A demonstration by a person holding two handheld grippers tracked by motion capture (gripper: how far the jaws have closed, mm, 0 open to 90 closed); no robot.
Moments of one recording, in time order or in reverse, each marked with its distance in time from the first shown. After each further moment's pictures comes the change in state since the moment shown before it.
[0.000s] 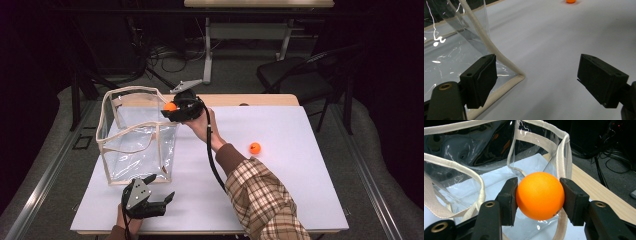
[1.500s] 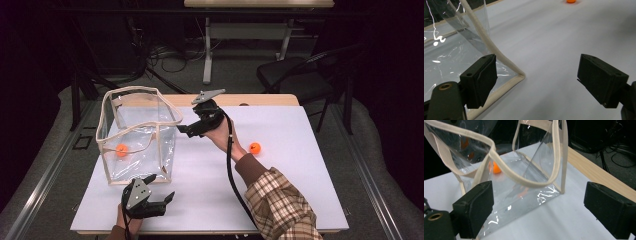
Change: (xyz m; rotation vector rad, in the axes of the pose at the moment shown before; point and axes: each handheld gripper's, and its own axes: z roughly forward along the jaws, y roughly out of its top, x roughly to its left) left arm 0.000 0.000 0.000 0.001 0.002 -0.002; right arm -0.010 -0.042 -0.051 0.014 0.041 0.003
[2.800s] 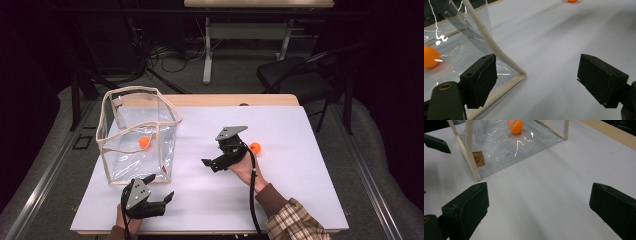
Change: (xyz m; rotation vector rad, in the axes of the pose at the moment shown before) left arm 0.000 -0.001 -0.001 0.000 0.007 -0.002; right arm 0.017 -0.104 -0.035 0.107 -0.032 0.017
